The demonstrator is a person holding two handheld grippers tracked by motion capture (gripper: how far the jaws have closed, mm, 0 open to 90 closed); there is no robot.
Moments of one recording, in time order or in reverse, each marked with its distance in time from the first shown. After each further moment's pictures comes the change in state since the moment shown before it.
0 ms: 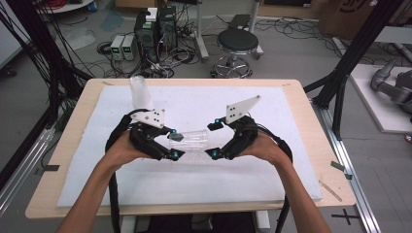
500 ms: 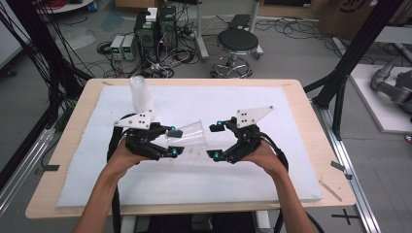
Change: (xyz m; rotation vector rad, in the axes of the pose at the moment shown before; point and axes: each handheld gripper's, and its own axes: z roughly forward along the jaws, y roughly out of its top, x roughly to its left) left arm 0.000 -0.026 0.000 -0.315 0.003 -0.004; right arm 0.005 -0.029 0.001 -0.231 0.005 0.048
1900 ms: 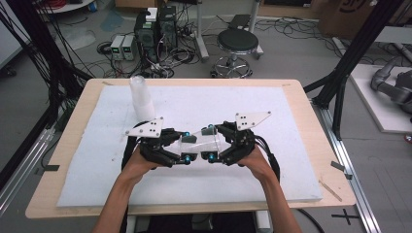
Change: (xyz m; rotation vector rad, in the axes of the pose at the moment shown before) left arm -0.009 -0.010 0.034 -0.095 -0.087 0.029; right arm 0.000 -0.013 0.016 -0.187 0.118 0.036
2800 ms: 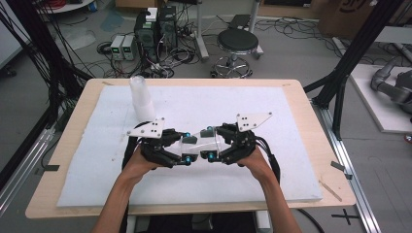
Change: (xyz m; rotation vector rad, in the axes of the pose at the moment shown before) left arm 0.000 -0.001 0.002 0.016 -0.002 -0.002; right arm 0.000 -0.002 -0.001 -0.015 0.022 -0.020
